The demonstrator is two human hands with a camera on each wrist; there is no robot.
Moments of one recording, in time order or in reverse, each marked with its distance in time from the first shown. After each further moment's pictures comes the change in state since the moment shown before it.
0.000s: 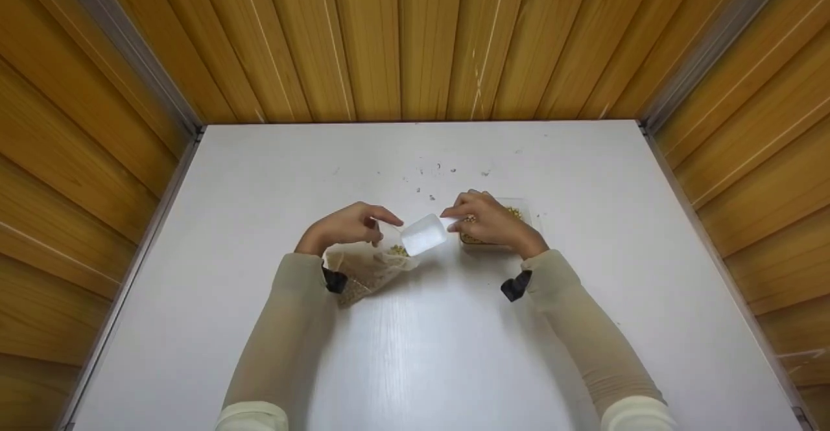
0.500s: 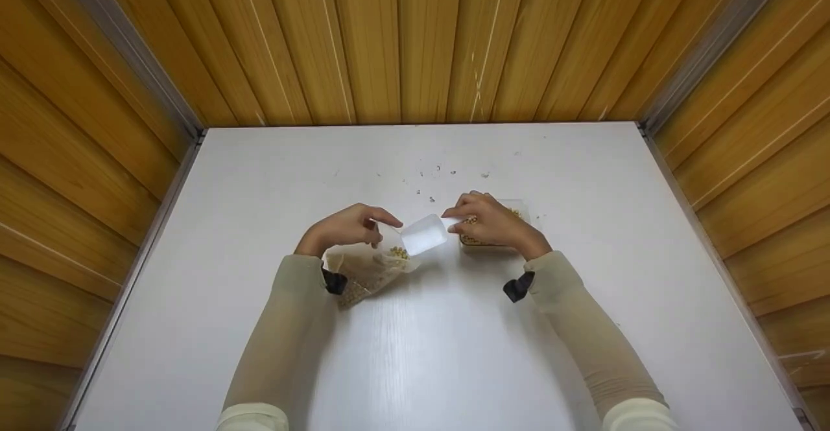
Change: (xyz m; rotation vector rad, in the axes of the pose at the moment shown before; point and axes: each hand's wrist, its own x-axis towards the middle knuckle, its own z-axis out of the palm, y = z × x) left_hand -0.001 0.000 0.001 -0.010 0.007 -0.002; right_hand -0.002 0.001 -0.005 0.035 -0.024 0.009
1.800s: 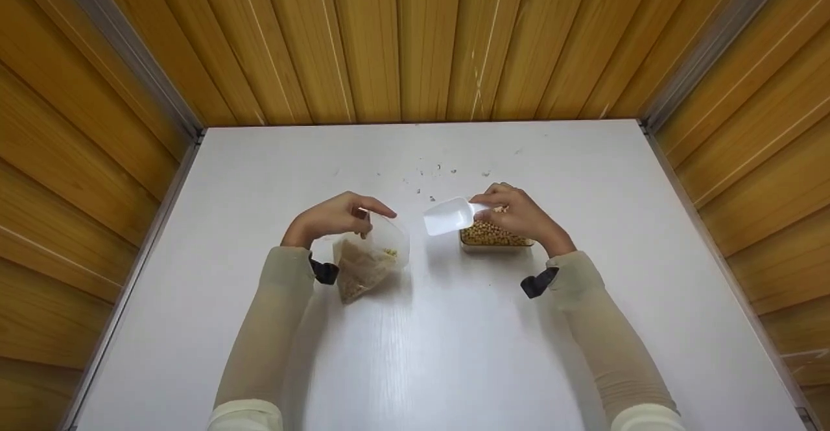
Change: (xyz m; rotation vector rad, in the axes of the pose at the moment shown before) left_hand -0.012 0.011 -0.023 -0.017 0.013 -0.021; right_hand -0.023 0.027 -0.020 0.143 0.141 0.143
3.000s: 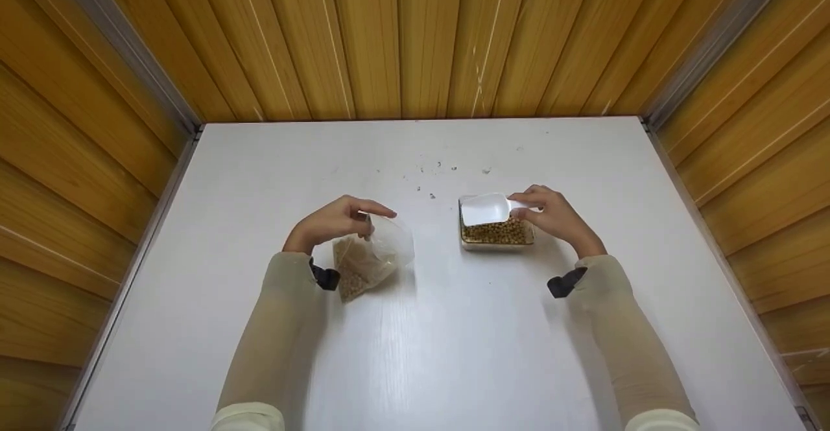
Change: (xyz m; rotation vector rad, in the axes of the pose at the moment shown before) left_hand 0.001 -0.023 0.010 -0.115 0.025 0.072; right_hand -0.027 0.054 -0.024 -0.030 0.070 0.139
